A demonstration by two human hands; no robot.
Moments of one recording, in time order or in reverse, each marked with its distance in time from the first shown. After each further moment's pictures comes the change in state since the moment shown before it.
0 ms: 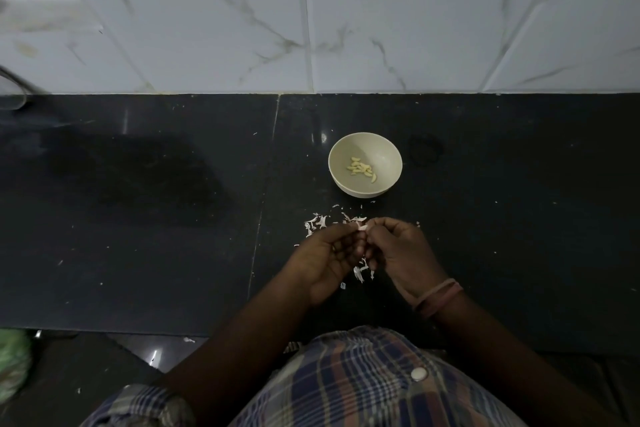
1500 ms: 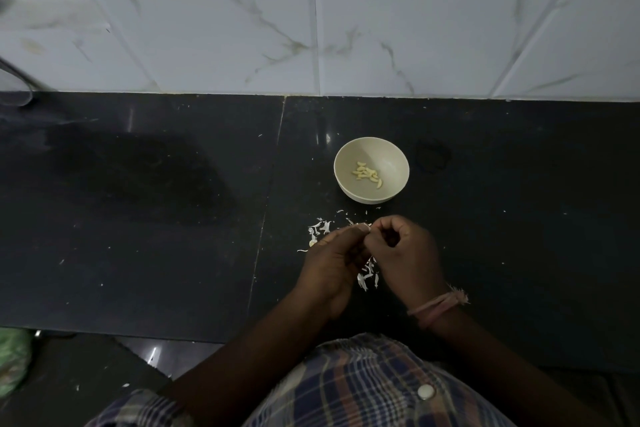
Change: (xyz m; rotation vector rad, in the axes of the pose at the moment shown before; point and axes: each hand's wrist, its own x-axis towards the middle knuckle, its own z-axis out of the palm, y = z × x) left_hand 0.011 -0.019 0.004 -0.022 0.018 0.269; right_hand -0.002 -0.004 0.001 -0.542 0.205 -0.312
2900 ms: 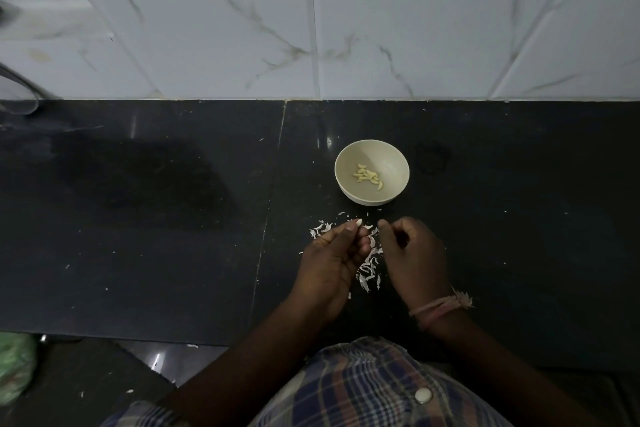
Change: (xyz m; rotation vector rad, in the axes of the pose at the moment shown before) left_hand -0.007 0.008 -0.004 -0.061 -0.014 0.015; right_hand 0.004 0.017 0.000 -0.219 0.138 -0.130
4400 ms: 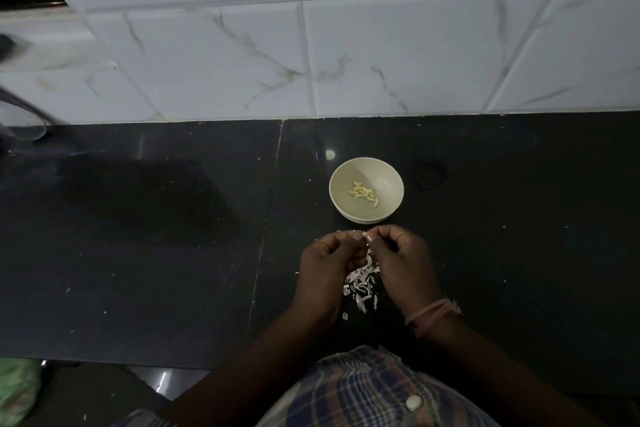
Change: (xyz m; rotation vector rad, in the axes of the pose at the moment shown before) left_hand 0.018 -0.003 0.010 0.379 -0.002 0.221; right_hand 0.020 -0.009 0.002 0.458 -0.124 0.231
